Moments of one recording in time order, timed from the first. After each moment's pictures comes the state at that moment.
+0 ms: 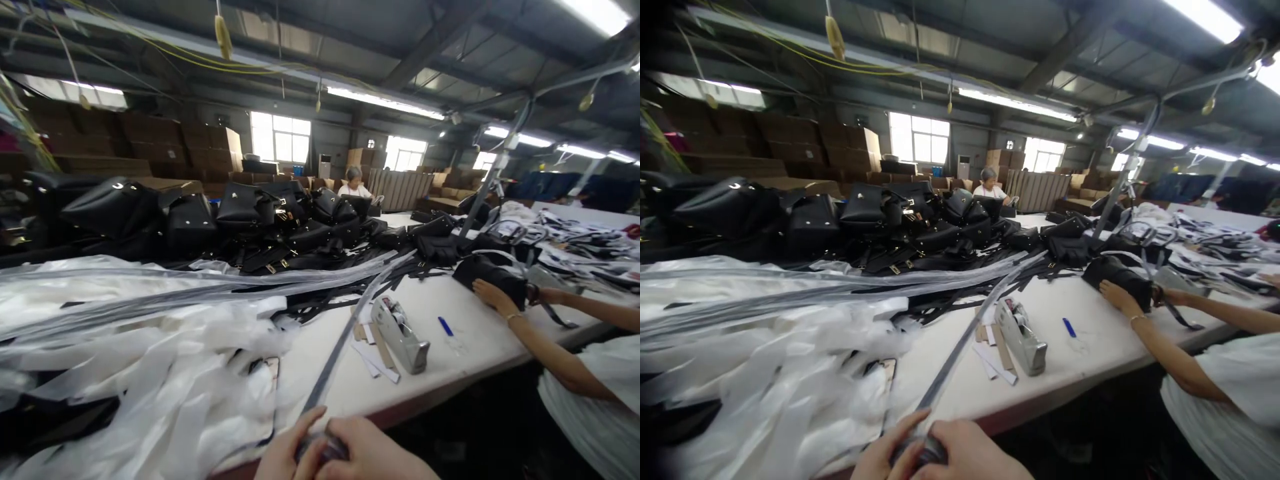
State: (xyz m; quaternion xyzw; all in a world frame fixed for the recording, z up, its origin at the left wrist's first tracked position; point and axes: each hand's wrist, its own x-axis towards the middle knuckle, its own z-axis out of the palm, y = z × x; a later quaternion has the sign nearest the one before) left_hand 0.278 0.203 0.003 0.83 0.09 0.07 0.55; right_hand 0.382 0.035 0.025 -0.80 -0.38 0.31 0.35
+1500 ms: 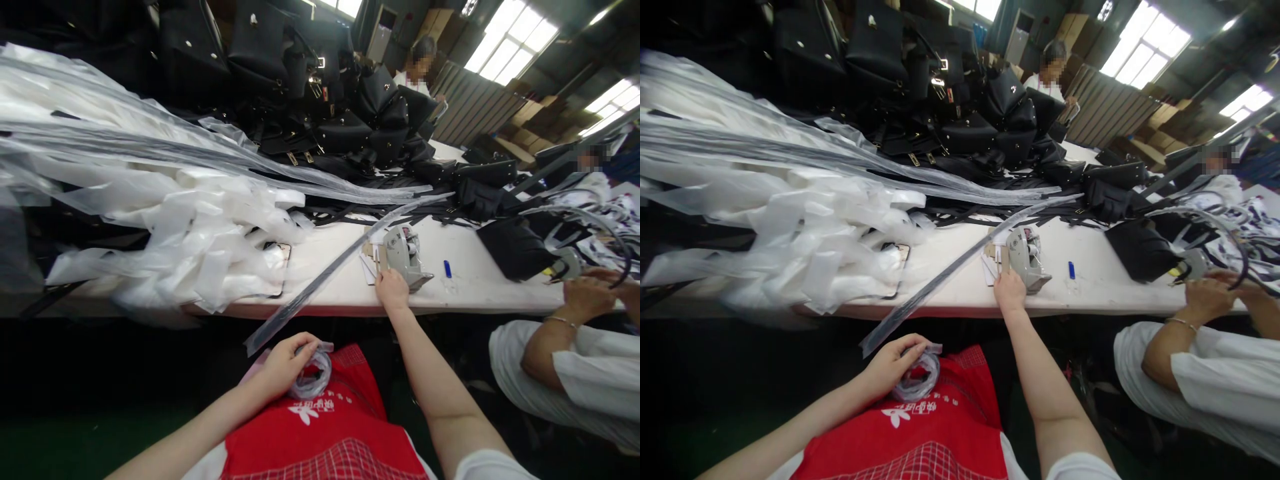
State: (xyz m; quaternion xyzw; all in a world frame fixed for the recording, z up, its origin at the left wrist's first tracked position) left_hand 0.232 0.154 -0.030 0.71 0.19 -0.05 0.68; right_hand 0.515 0.000 -0.037 -0.97 -0.23 -0.06 -0.02
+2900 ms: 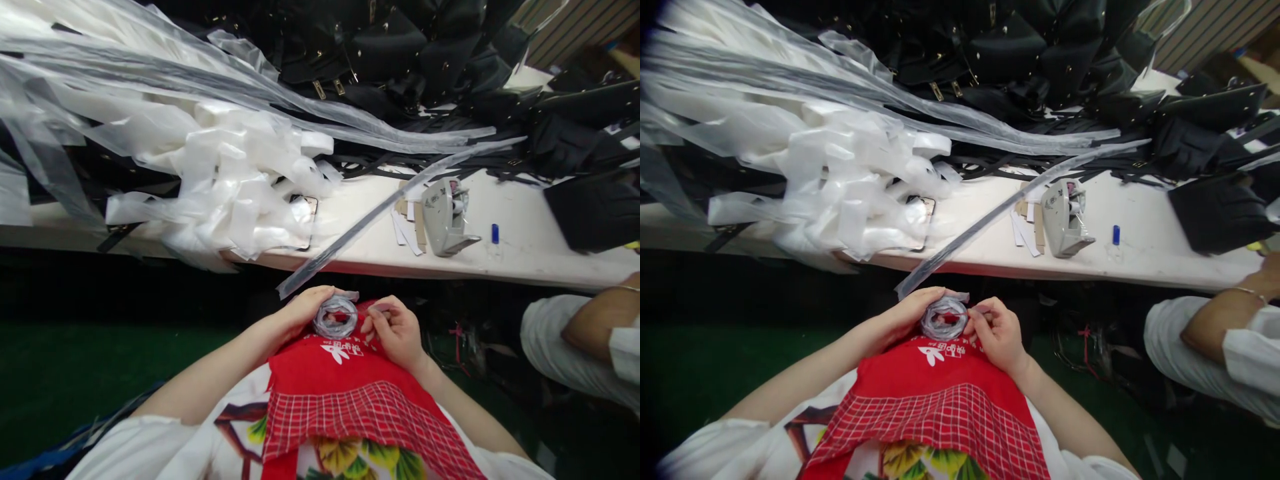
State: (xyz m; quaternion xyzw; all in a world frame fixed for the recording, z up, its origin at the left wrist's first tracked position) left_hand 0.229 0.159 -0.034 0.45 0.26 -0.12 0.85; right_hand 0.312 -0.029 0.009 -0.74 -0.25 0.30 0.55
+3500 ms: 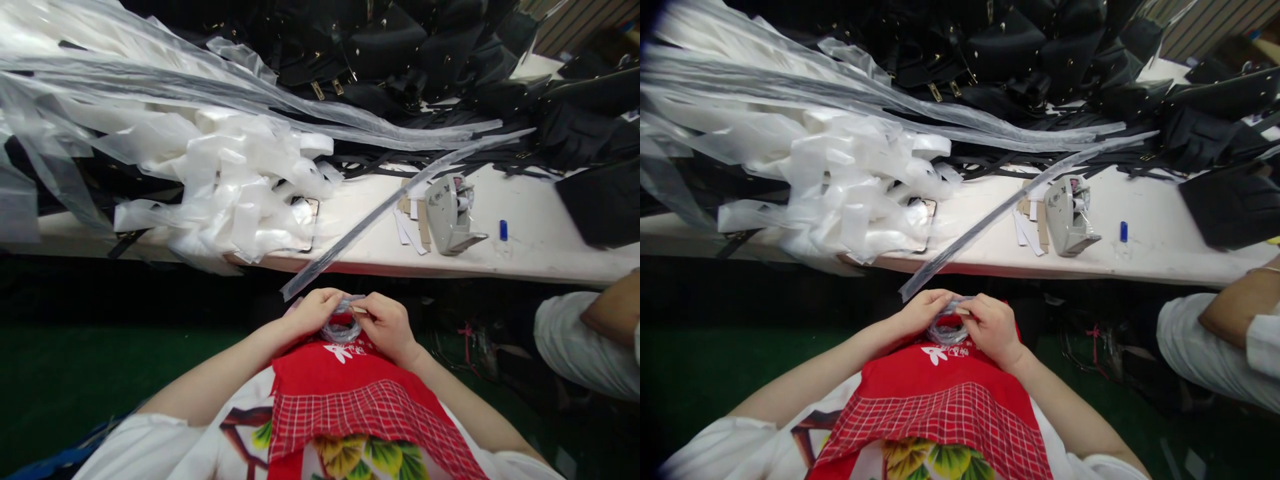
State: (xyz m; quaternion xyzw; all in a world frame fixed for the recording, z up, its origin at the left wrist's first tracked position) left_hand 0.235 0.159 -0.032 0.63 0.21 -0.08 0.74; right_hand 0.324 -0.009 -0.003 -0.81 -0.46 0.13 0.34
